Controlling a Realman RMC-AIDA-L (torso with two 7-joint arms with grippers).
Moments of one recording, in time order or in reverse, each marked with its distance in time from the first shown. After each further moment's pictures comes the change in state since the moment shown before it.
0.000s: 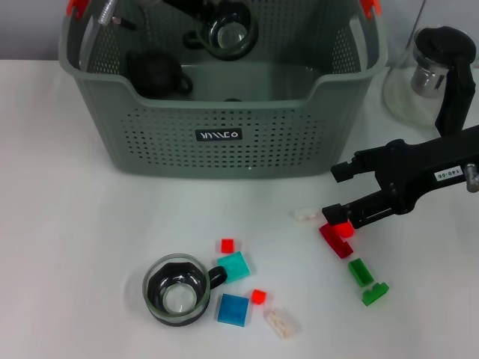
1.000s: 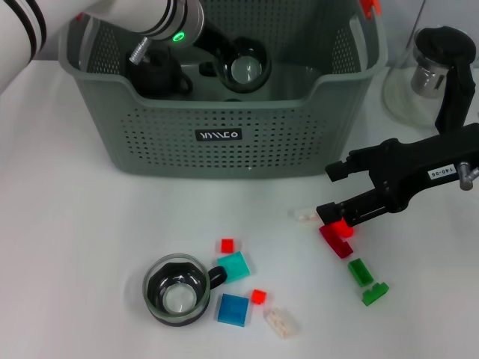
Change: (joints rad) left arm 0.008 -0.079 0.109 -0.079 0.073 -0.166 0.001; right arm 0.012 0.005 -0.001 0.013 -0.001 0.009 0.007
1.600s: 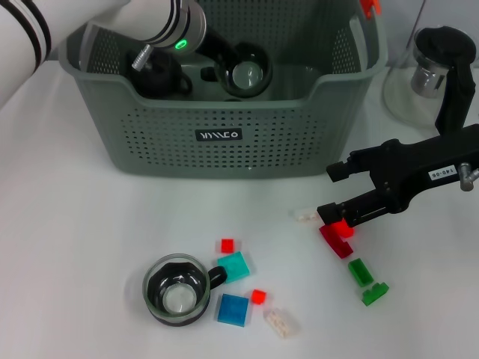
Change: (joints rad) left arm 0.010 -0.014 0.002 0.000 0.007 -0.015 0.009; right arm -0.004 0.000 0.000 0.001 0.000 0.004 -0.002
